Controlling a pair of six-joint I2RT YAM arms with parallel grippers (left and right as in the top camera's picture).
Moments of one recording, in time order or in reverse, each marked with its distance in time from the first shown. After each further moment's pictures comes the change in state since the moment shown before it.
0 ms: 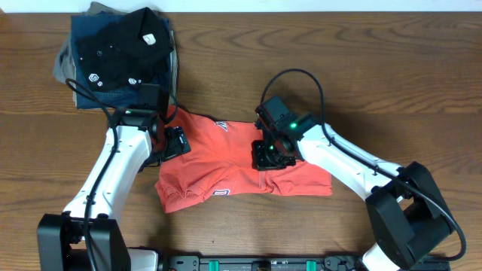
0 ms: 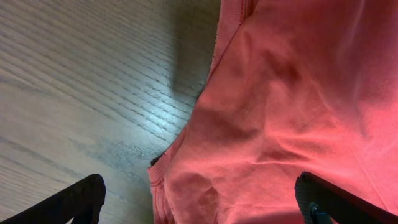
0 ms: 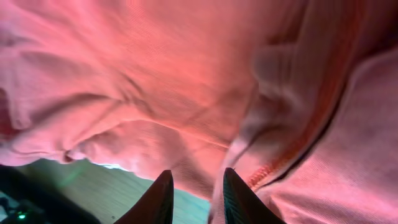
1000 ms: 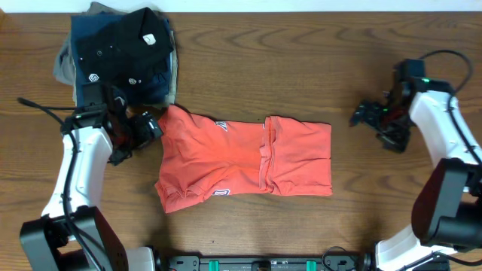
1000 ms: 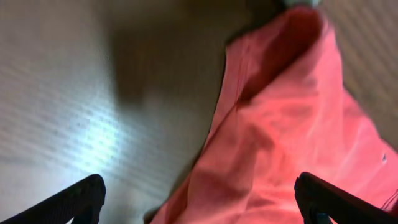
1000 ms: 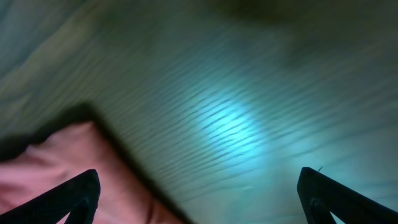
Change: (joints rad) left arm 0.335 0.027 0.000 0.183 0.316 0.189; right arm -0.810 0.000 0.126 -0.291 0.214 -0.062
